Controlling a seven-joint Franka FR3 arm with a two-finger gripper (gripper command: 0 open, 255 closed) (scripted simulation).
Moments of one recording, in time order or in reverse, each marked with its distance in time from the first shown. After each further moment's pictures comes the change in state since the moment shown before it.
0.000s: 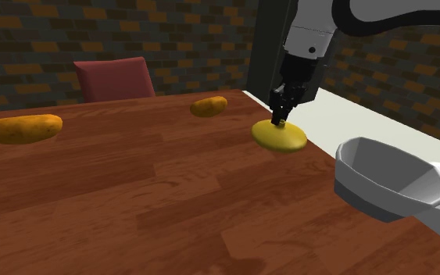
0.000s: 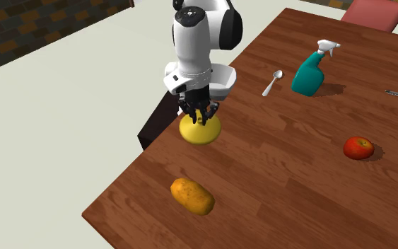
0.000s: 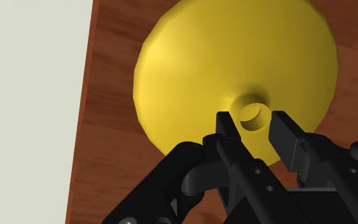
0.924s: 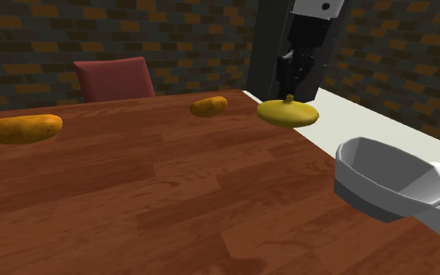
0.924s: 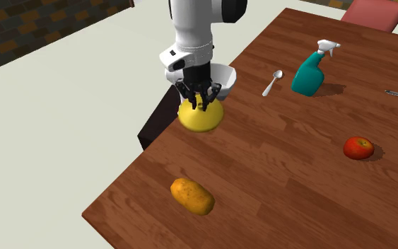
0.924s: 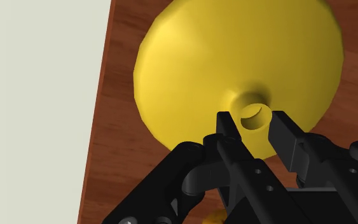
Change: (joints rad) arm -0.009 0.055 -0.012 0.232 -0.018 -0.177 0.021
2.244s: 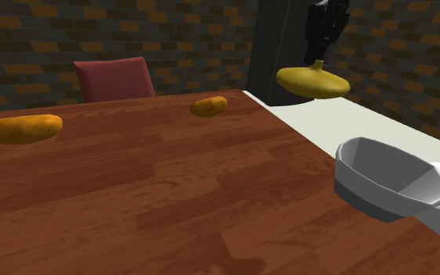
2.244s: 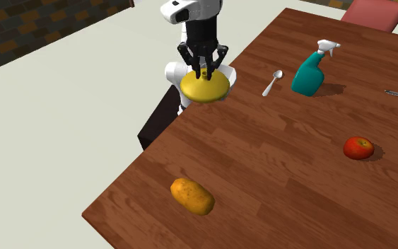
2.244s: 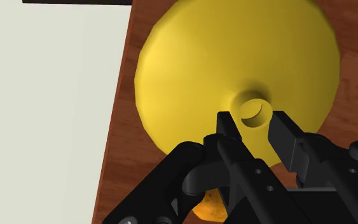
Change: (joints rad) arm 0.002 0.022 -0.007 0.282 0.001 -0.257 0.045
